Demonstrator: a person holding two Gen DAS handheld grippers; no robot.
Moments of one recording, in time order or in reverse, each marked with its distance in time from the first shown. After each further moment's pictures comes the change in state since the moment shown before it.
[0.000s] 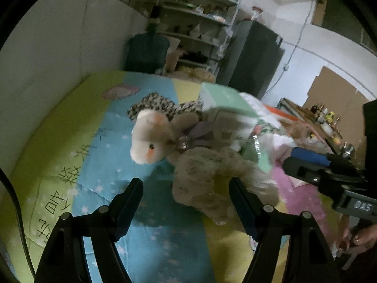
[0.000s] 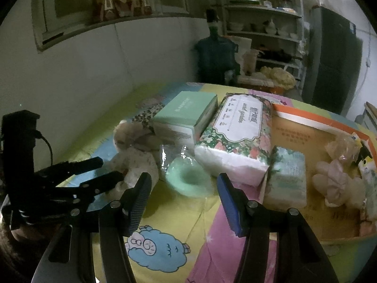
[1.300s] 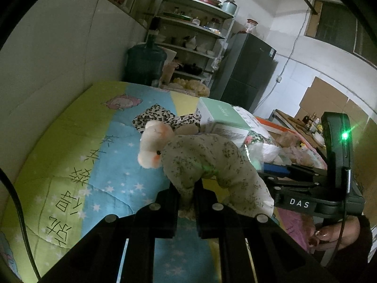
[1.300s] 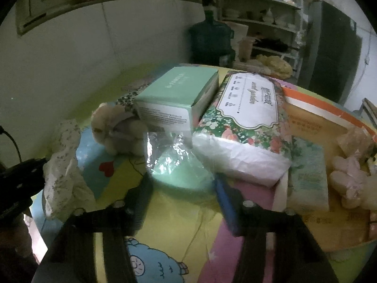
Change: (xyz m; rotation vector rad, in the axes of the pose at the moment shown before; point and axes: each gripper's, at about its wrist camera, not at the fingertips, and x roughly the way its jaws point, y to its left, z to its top) left arm -0.031 0.011 -0.005 -0.009 -0.086 -0.060; right arm 0.054 -0.002 -0.001 0.000 0.085 -0.053
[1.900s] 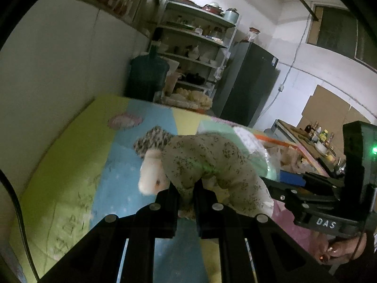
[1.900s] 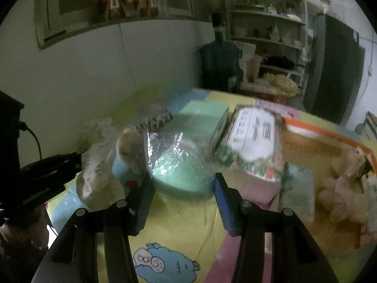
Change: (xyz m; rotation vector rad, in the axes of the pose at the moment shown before) left arm -0.003 -0.007 0.028 -0.001 -0.063 0.021; right arm -0.045 0.009 0.017 -0.040 -0.121 0.044
